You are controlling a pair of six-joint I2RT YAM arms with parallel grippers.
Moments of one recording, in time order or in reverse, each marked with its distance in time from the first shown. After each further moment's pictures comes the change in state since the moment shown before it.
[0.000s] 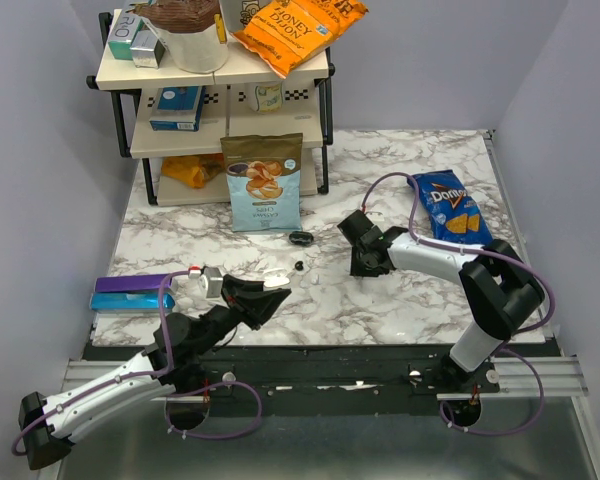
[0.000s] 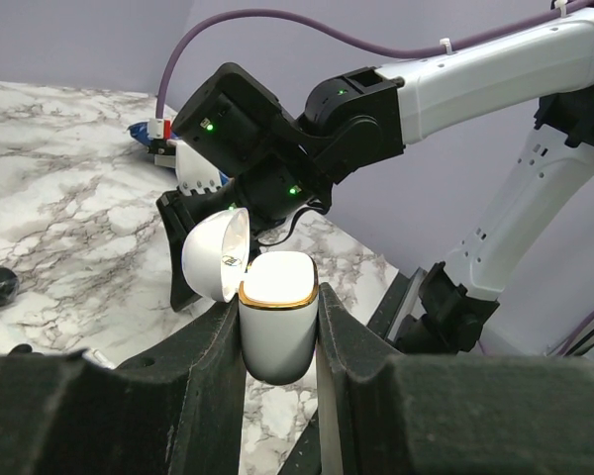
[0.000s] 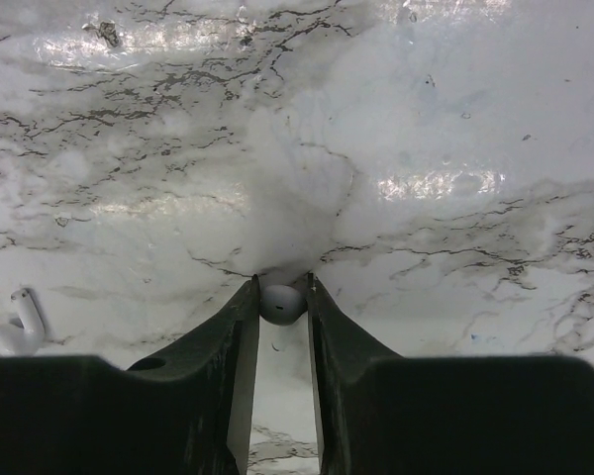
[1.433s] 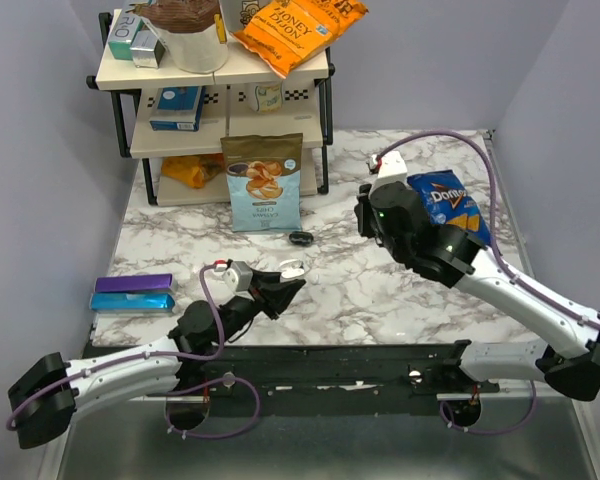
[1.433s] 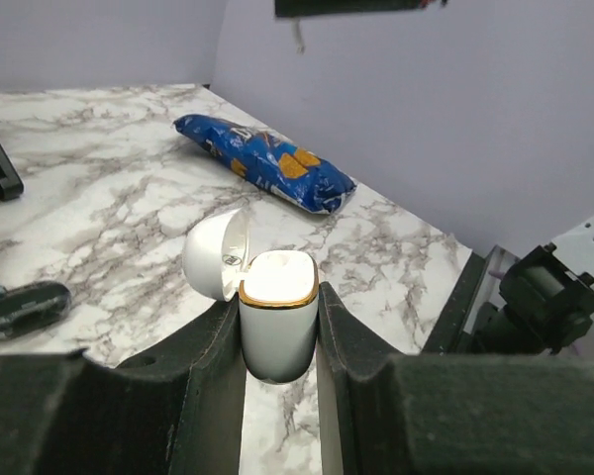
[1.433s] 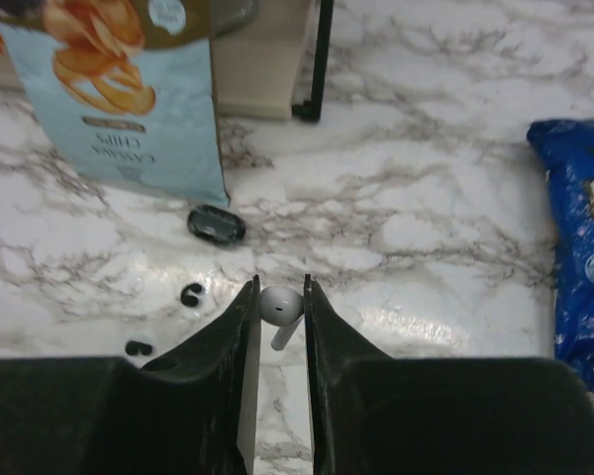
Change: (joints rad) left arm -0.011 0.431 0.021 0.340 -0.038 0.142; right arm 0.209 -0.462 0.276 -0.047 0.335 -0.390
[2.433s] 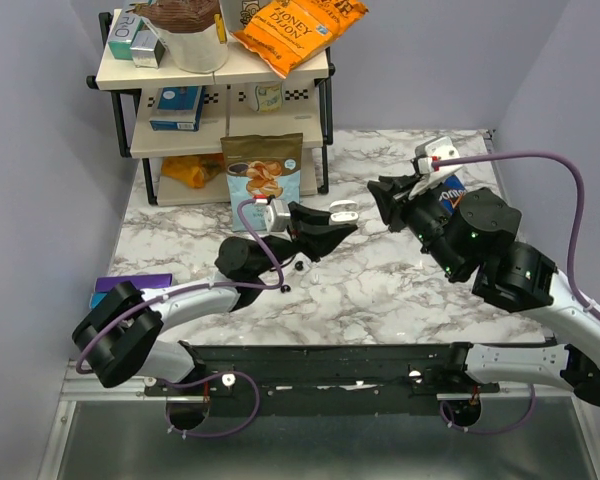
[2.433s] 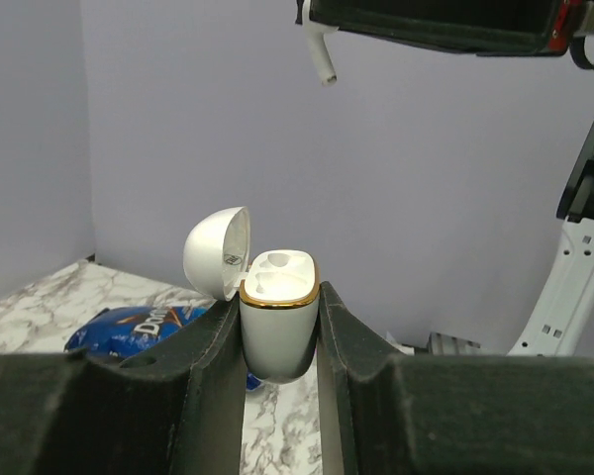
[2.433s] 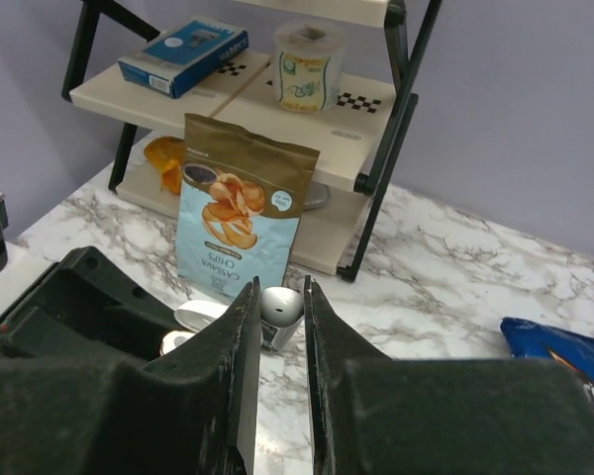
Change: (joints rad) left arm 0.209 0.711 0.545 0.479 0.491 -0.059; right arm 0.187 -0.197 0.187 0.117 0.011 -0.352
